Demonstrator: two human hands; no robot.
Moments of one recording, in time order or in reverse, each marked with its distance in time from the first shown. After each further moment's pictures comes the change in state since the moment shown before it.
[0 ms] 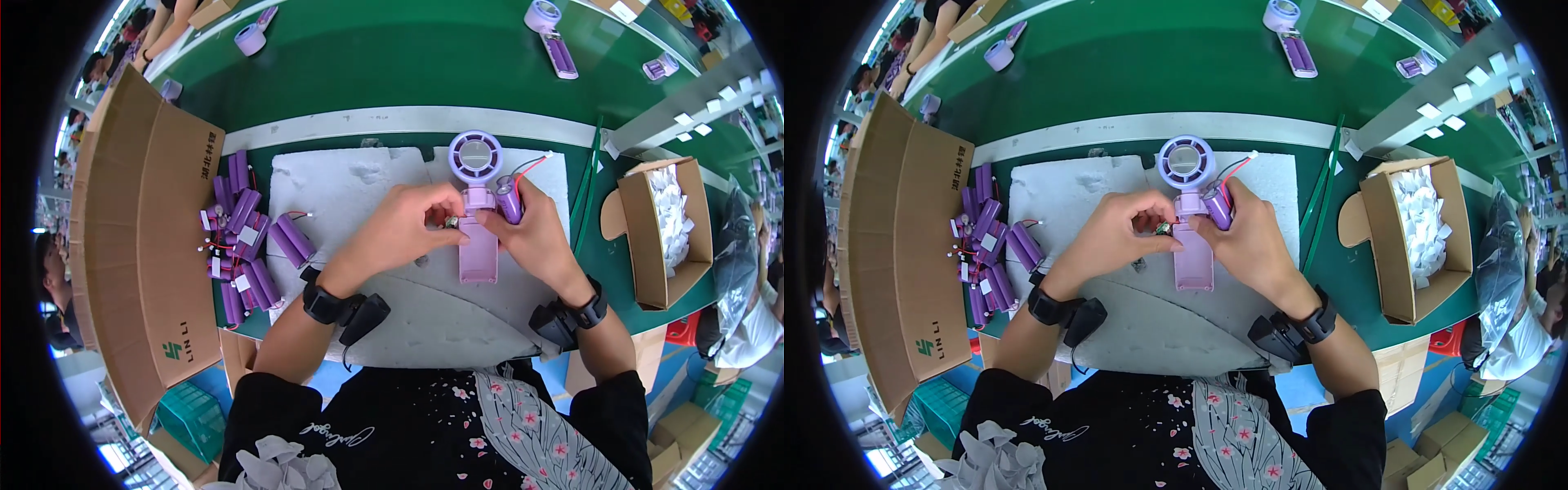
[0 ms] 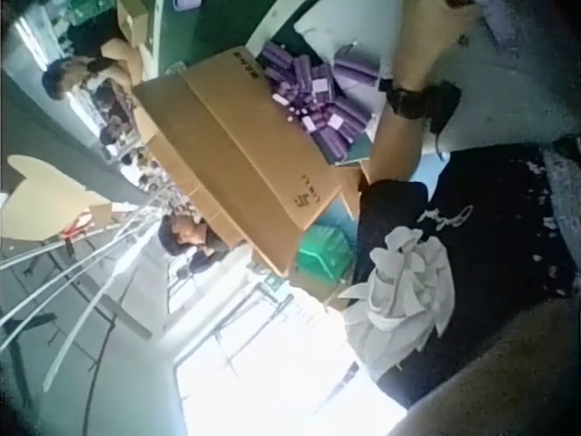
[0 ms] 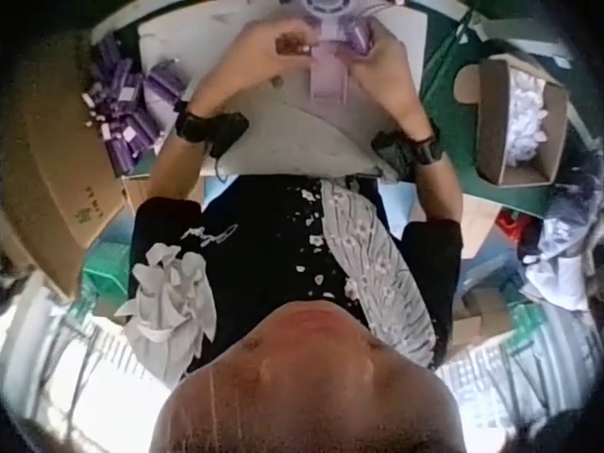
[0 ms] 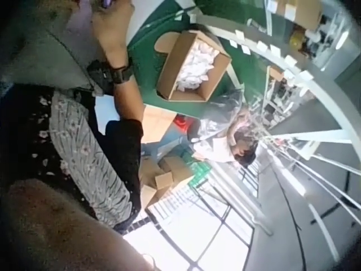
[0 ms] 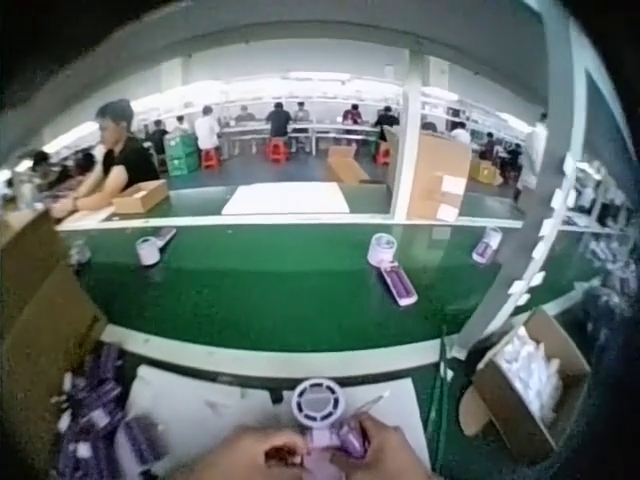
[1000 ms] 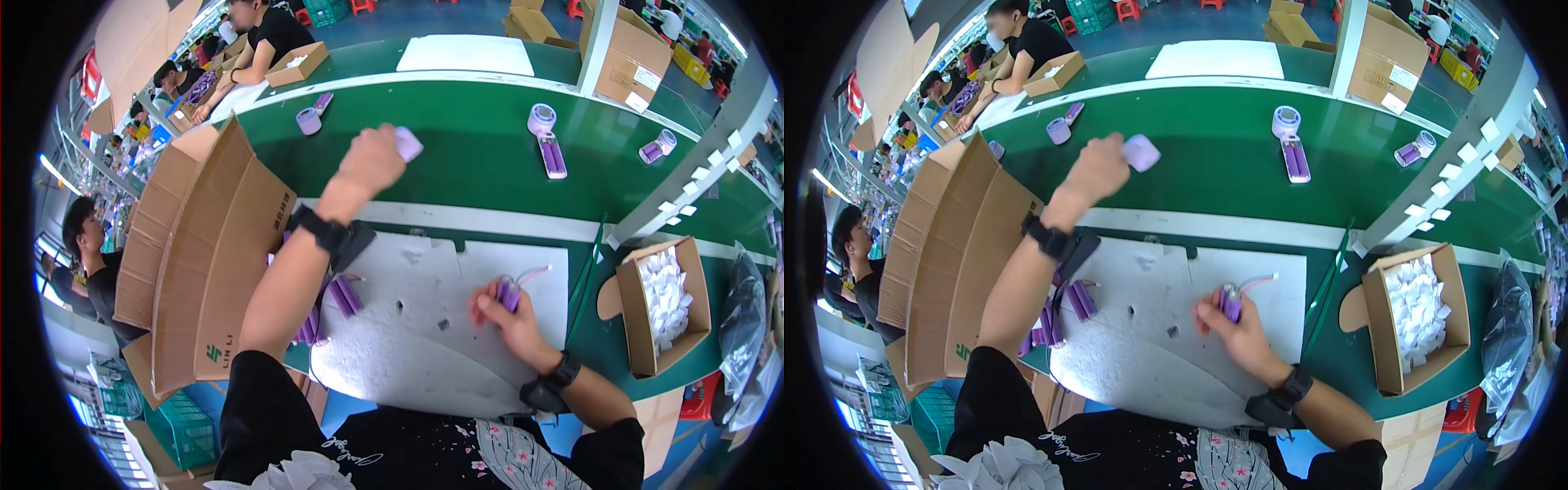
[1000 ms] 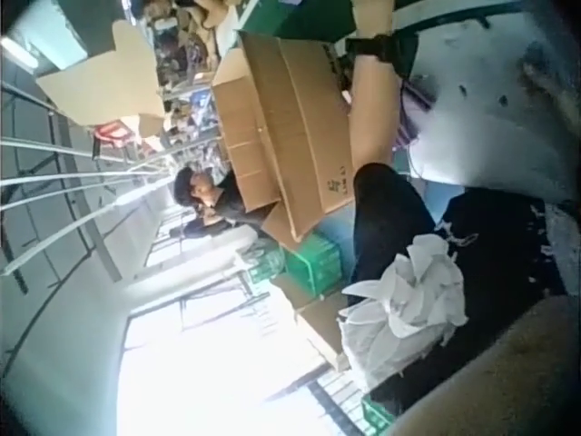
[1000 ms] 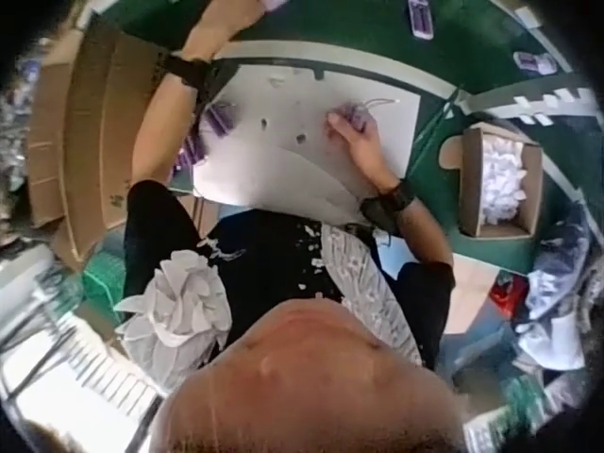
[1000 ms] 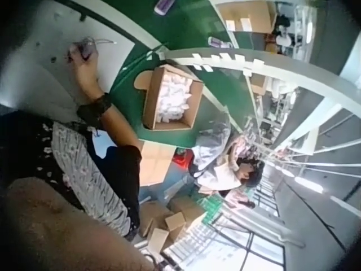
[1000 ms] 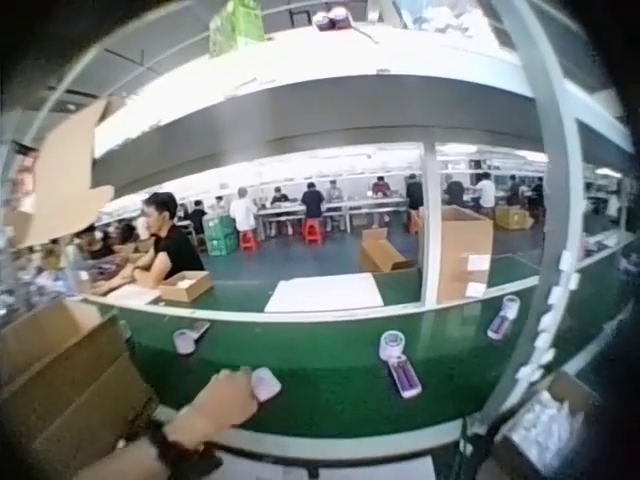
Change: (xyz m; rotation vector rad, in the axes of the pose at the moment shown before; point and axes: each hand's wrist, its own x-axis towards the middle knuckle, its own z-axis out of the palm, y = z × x) left_hand 0.081 0.019 -0.150 1.016 0.564 -0.236; right_hand -0.010 0.027 0.041 0.904 -0.218 0.014
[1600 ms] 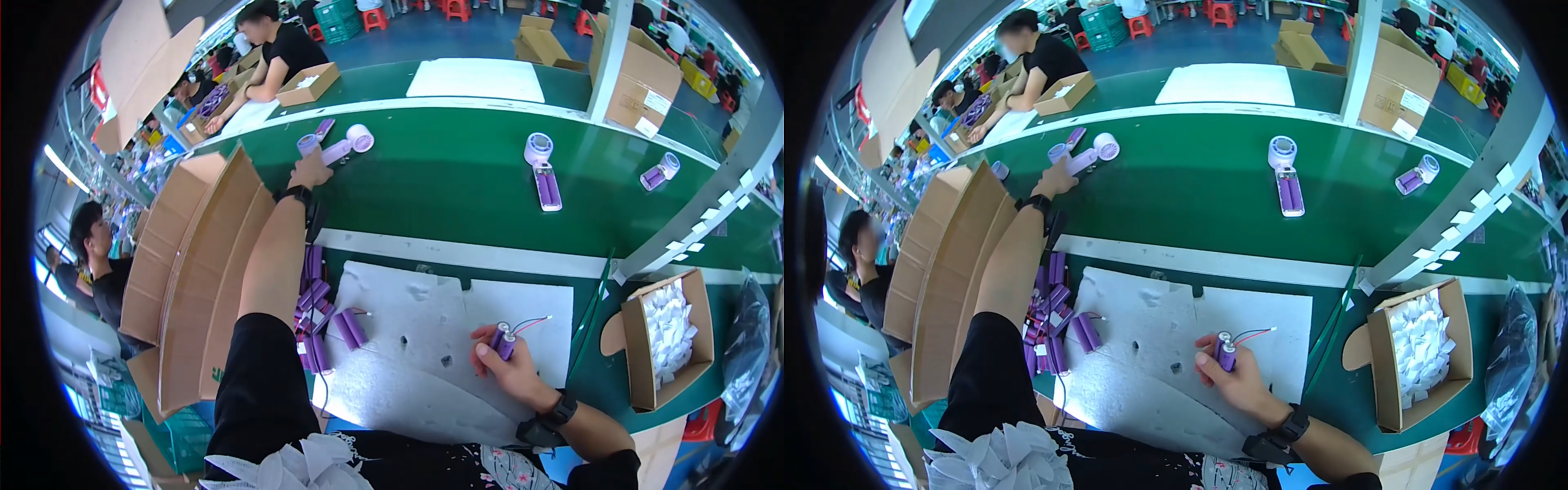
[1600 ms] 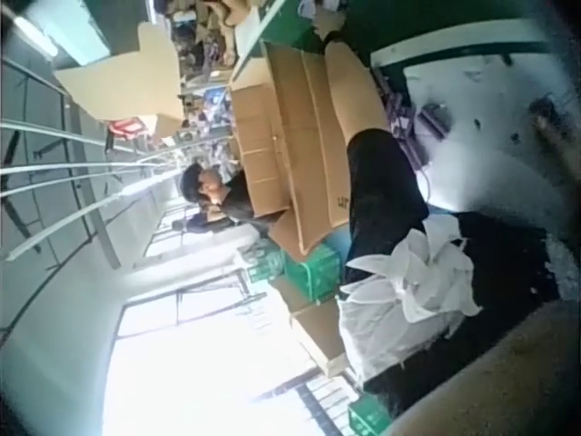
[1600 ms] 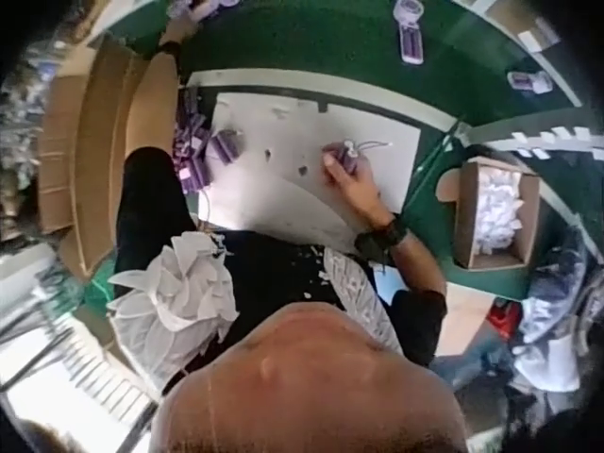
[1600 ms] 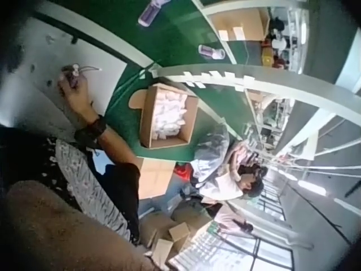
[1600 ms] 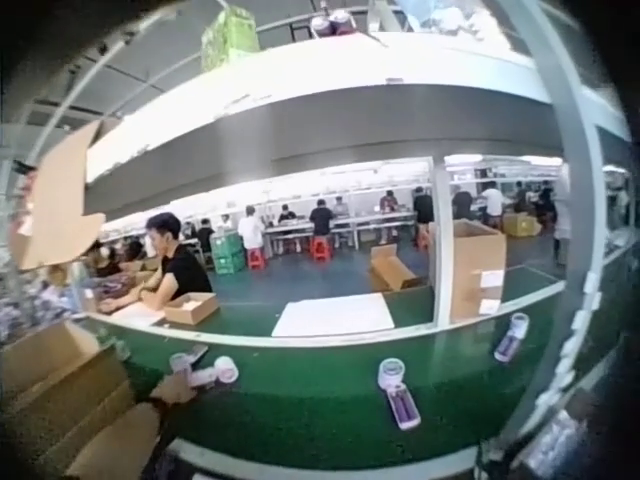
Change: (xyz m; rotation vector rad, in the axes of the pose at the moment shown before) left_hand 0.078 -0.221 0.047 0.178 -0.100 -0.490; right_hand -0.009 -0.006 0.007 -0.197 -0.080 0.124
